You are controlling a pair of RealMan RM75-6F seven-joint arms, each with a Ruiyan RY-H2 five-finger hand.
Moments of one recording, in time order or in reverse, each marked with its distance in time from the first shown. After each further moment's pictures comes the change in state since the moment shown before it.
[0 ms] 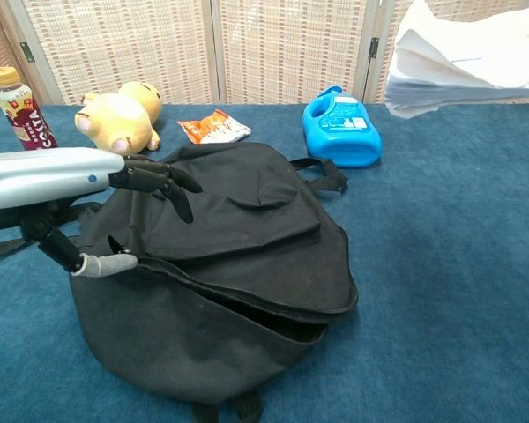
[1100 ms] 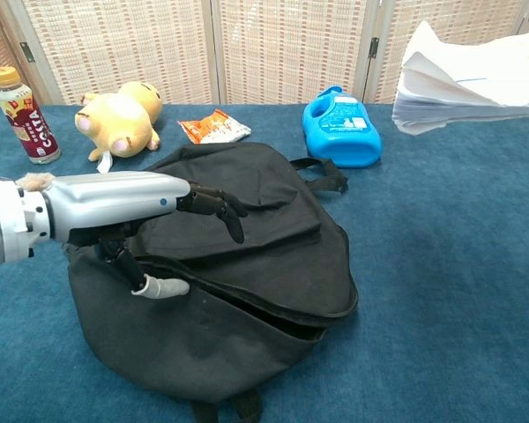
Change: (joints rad) left arm -0.107 -0.118 -0.016 -0.015 -0.242 -0.078 0.164; right arm -0.034 -0.023 0.020 0.056 -0.005 -0.012 0.065
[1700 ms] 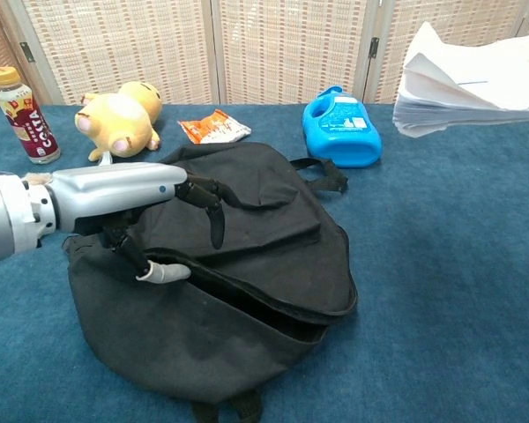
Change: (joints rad) left arm -0.001 -0.030 0.001 0.026 -0.056 0.050 0.015; right arm -0.008 -0.007 0.003 0.009 -0.006 -0.003 0.005
